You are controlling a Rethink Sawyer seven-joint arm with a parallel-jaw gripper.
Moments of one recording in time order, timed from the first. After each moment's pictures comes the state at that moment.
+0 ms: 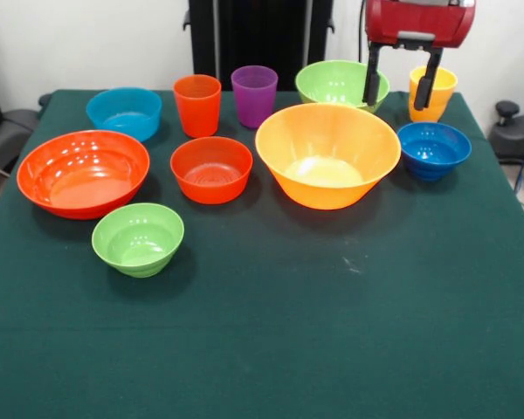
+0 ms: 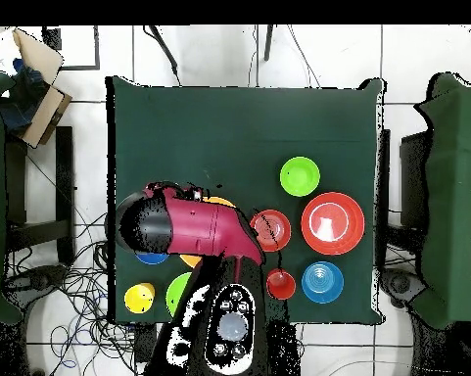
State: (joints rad) arm 0.05 -0.78 -0.13 1.75 0.12 0.40 1.76
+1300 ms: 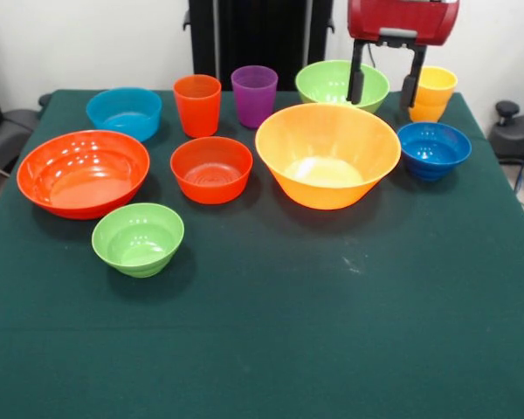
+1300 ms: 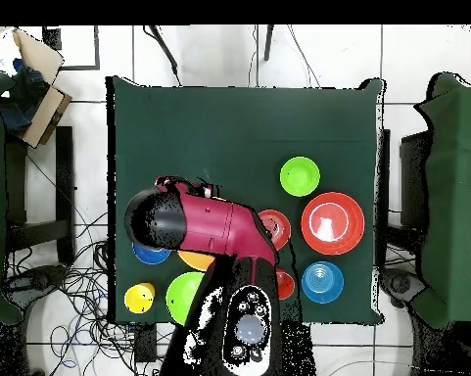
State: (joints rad) arm 0.02 -0.79 -0.13 1.75 0.15 0.41 1.76
